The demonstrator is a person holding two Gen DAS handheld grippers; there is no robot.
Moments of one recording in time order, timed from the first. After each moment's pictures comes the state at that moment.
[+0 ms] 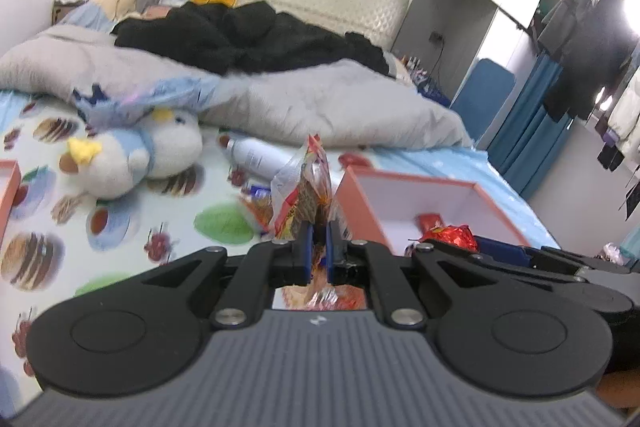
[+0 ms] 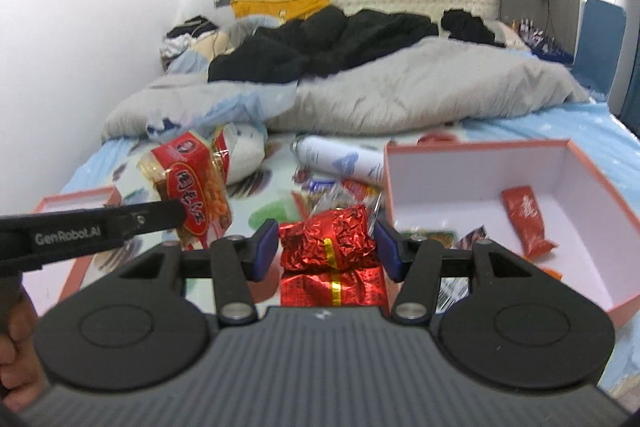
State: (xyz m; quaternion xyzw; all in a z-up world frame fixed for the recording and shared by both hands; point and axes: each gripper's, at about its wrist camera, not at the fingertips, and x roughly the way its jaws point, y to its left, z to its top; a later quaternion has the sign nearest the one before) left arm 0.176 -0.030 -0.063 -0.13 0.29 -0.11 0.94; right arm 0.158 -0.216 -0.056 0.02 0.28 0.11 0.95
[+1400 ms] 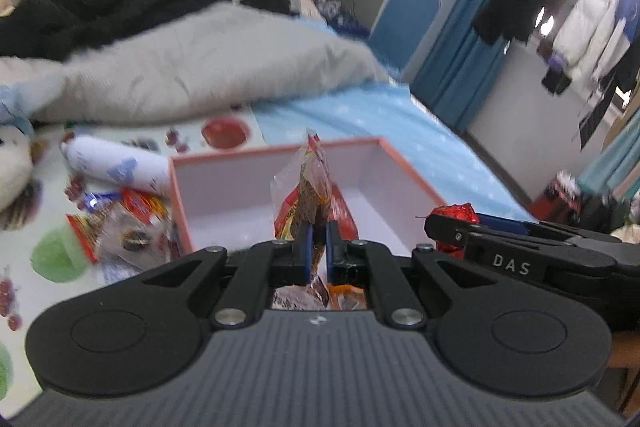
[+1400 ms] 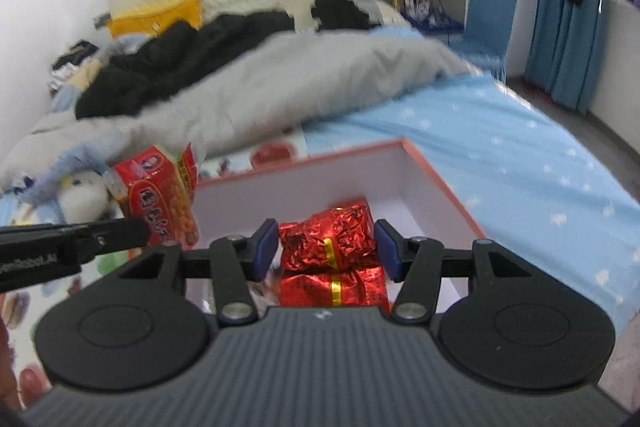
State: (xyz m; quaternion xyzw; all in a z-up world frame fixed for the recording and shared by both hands) left arm 0.310 -0.230 -0.080 -0.07 0.37 -0.24 0.89; right arm 0.225 -0.394 -0.074 0.06 0.33 -0.05 0.94
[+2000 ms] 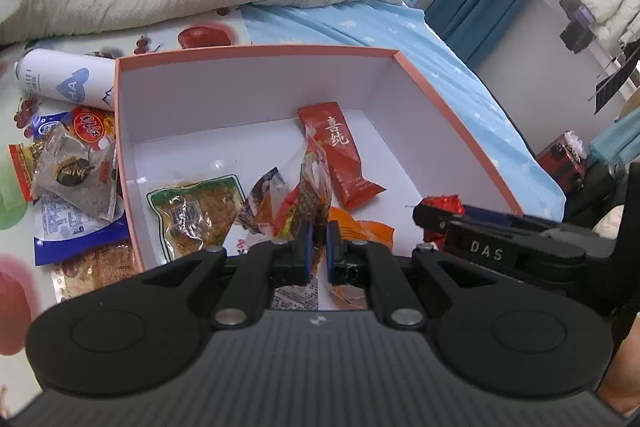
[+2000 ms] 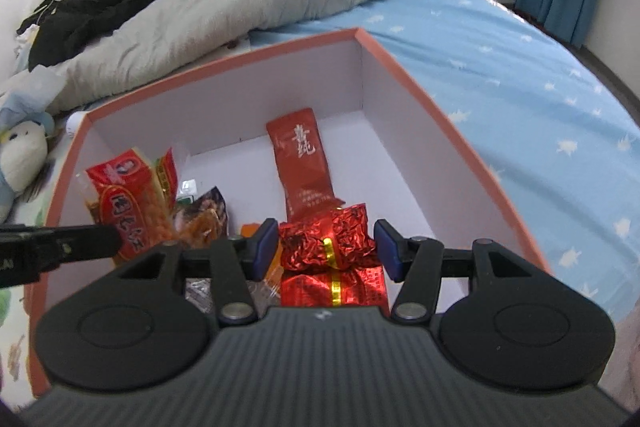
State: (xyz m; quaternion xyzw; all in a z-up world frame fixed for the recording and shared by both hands) left arm 0.361 -0.272 -0.162 -0.08 0.48 -0.24 0.84; right arm 0.267 -0.444 -0.158 0.09 0.42 -0.06 0.90
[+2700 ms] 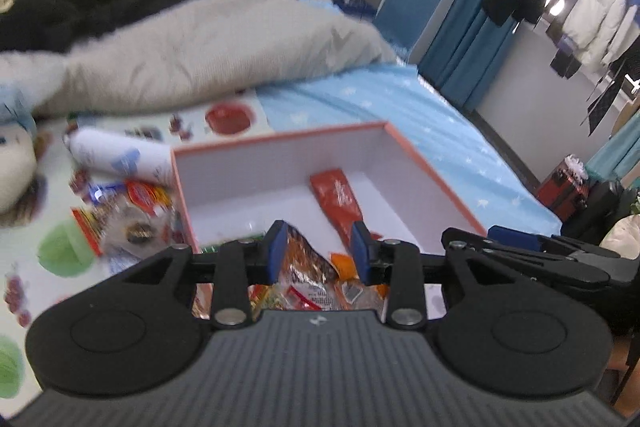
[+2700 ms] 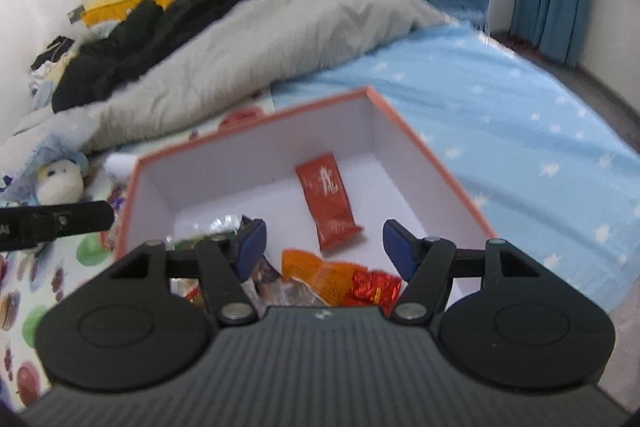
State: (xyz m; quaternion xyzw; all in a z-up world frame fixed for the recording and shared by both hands) left arm 0.315 -0.228 -0.062 -0.06 0.39 -0.23 0.89; right arm 0.216 -0.415 -0.078 0.08 0.35 -0.07 0.93
